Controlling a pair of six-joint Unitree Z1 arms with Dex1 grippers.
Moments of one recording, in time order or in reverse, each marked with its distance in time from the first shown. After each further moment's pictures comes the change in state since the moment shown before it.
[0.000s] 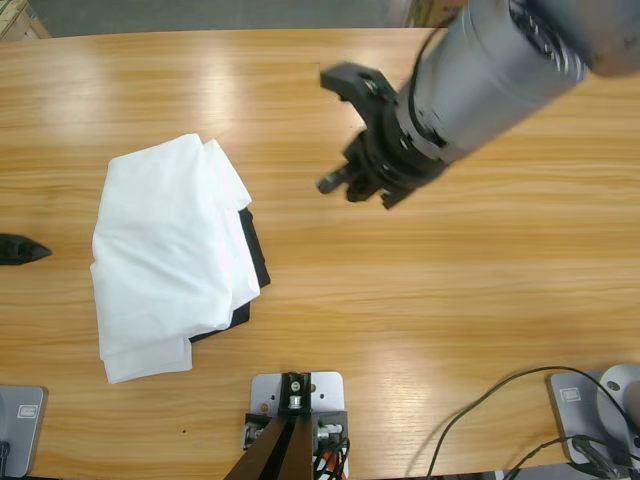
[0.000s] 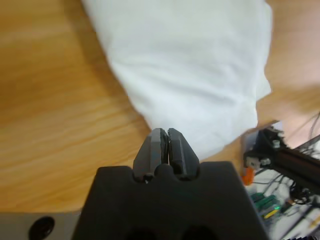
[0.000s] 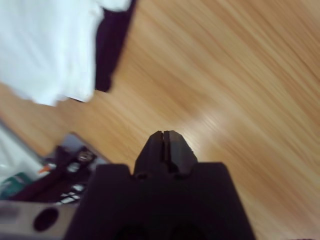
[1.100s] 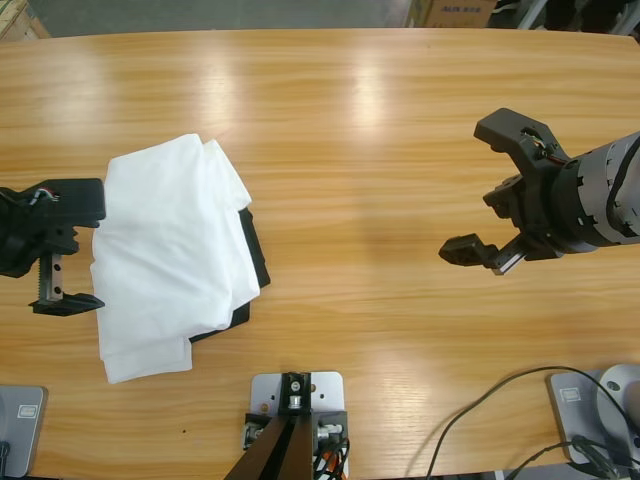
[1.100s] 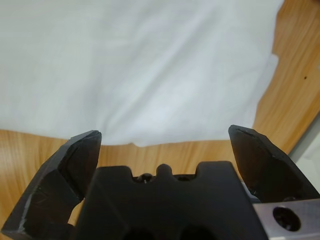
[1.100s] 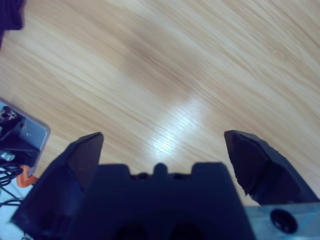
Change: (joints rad) arm 0 -0.300 0.271 -0.207 0.146 0.148 0.850; arm 1 -0.007 -0.316 0.355 -0.034 -0.157 0.066
